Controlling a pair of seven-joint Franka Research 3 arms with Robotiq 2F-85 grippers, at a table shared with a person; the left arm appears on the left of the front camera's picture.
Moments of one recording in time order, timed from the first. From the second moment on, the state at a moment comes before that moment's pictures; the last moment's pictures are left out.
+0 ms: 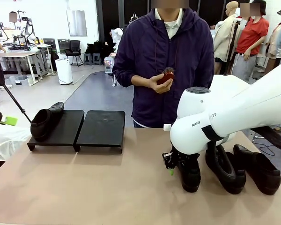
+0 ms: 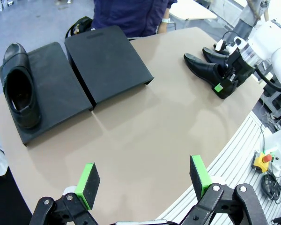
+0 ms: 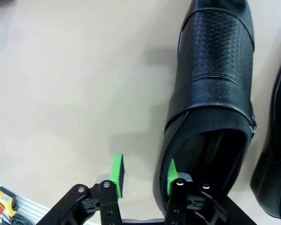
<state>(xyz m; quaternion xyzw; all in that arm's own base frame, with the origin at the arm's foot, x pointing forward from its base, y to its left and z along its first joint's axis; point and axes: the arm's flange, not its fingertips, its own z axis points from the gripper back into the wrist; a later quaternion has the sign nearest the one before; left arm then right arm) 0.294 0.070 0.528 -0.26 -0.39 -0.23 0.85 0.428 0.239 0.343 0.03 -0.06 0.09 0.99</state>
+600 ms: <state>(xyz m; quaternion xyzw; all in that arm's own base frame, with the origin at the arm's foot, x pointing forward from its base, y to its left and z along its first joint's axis) 0.294 0.070 0.528 -0.26 -0.39 -0.23 0.85 0.433 0.228 0.349 0.01 -0.07 0.08 0.99</state>
